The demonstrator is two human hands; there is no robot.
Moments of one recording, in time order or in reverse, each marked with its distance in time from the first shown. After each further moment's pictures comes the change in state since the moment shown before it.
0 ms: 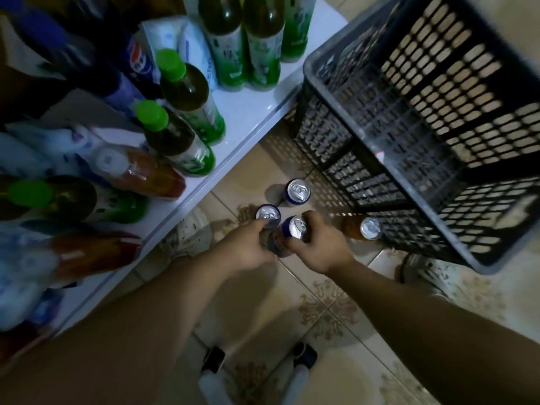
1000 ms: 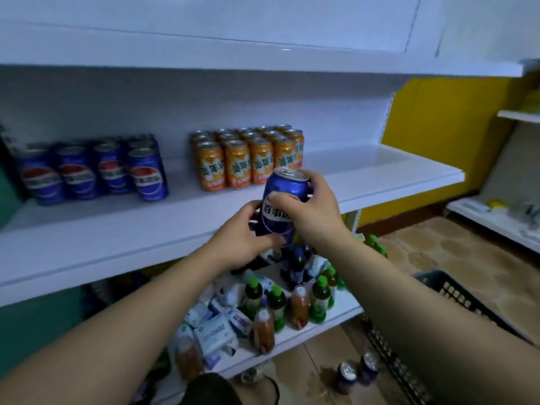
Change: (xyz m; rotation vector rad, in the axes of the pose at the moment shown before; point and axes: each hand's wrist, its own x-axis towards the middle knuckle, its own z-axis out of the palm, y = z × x) left_hand -0.547 0.068 -0.153 -0.264 0.964 0.565; right_hand -0.424 -0.378 -0.115 0.672 0.253 -1.026
